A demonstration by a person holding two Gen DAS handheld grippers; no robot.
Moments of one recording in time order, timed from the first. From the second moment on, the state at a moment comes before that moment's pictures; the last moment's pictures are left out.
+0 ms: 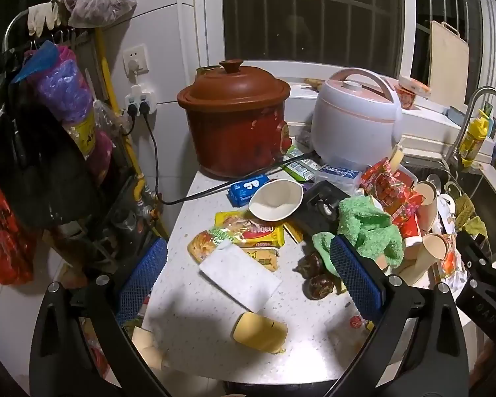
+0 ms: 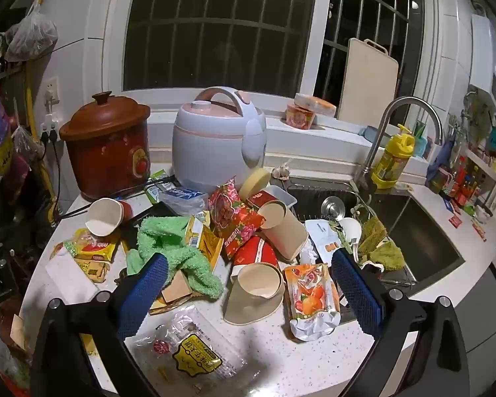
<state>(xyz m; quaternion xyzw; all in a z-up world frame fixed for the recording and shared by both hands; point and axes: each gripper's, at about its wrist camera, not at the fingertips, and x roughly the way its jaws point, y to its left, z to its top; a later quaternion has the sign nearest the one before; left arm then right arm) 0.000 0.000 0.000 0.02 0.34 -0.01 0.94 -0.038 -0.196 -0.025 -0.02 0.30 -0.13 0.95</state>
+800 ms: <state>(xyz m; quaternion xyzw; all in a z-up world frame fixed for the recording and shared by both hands) 0.001 -0.001 -0.006 0.02 0.36 -0.01 0.93 -0.035 -0.197 -0.024 -0.03 0.31 -0.13 0.94</state>
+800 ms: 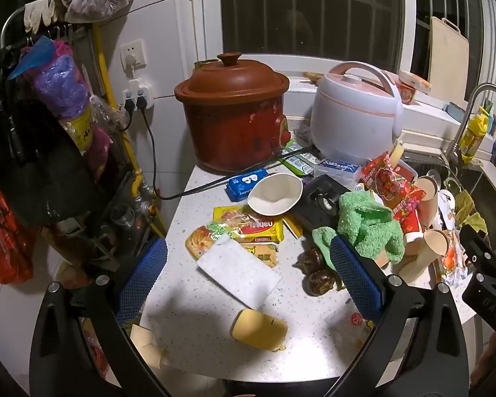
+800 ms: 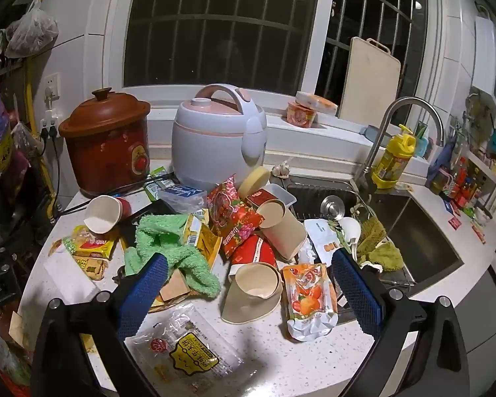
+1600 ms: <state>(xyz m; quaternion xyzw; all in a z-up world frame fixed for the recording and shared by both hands) -0.002 0.001 -0.014 0.02 0.36 -0.01 0.93 -0.037 -0.199 -0.024 -0.02 0.31 -0.13 0.94</state>
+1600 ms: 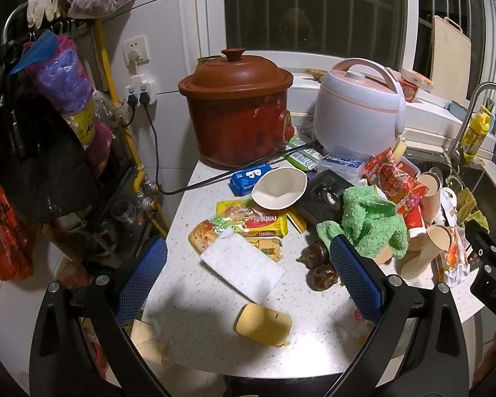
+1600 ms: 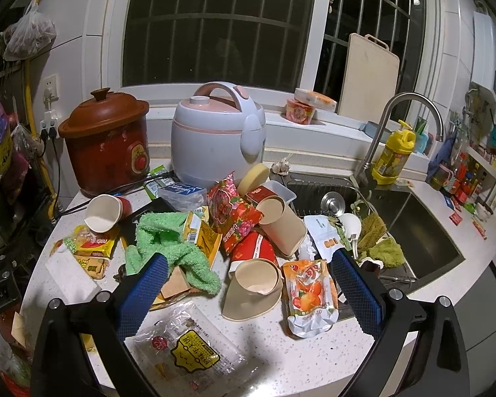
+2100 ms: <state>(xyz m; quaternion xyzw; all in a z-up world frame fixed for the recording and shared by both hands) -0.008 0.001 -0.022 0.02 0.36 -0.01 0.93 -0.038 -0.199 -0.025 -0.02 0.32 -0.13 0.94</state>
